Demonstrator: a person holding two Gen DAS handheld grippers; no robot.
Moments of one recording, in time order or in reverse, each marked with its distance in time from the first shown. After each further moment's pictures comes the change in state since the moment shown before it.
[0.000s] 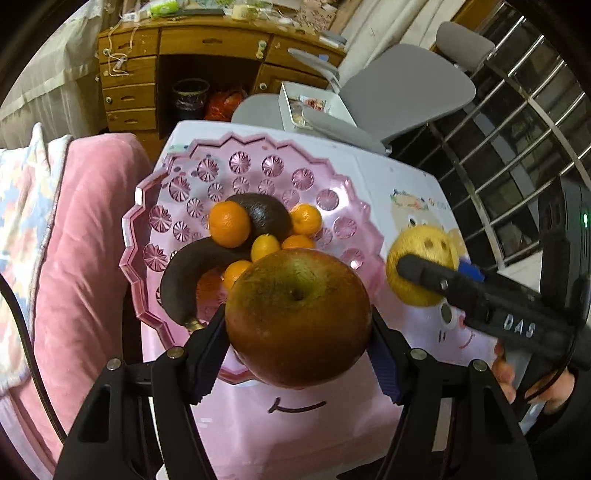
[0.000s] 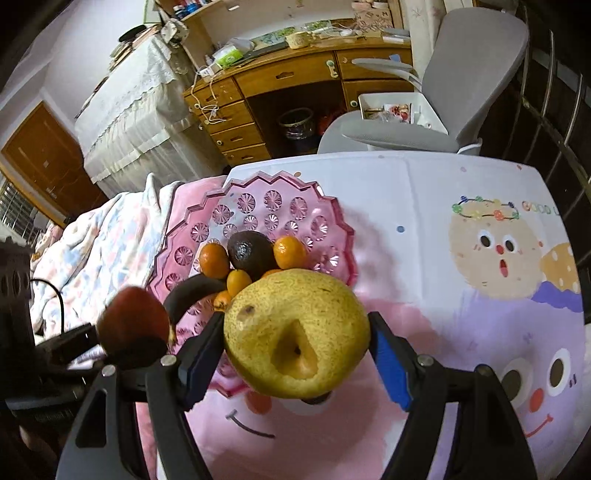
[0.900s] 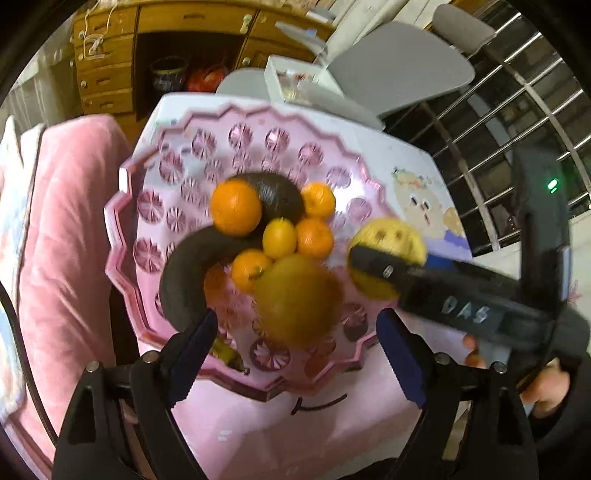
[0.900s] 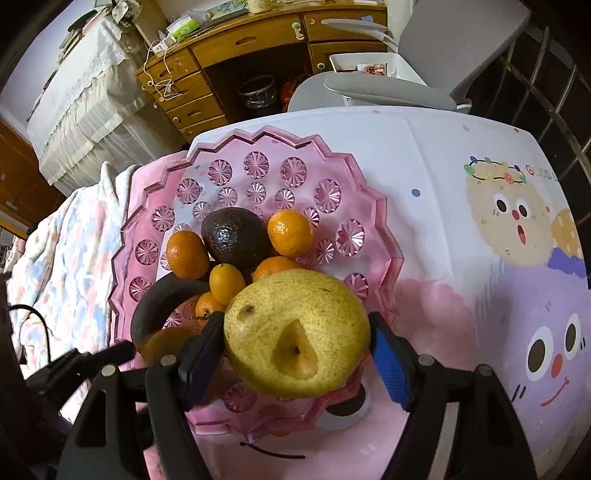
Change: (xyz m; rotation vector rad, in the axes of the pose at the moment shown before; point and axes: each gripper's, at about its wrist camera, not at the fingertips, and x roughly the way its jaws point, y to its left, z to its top) left arm 0.027 0.033 0.012 0.036 0.081 -0.083; right arm 0.060 0.028 0.002 0.100 0.119 -0.140
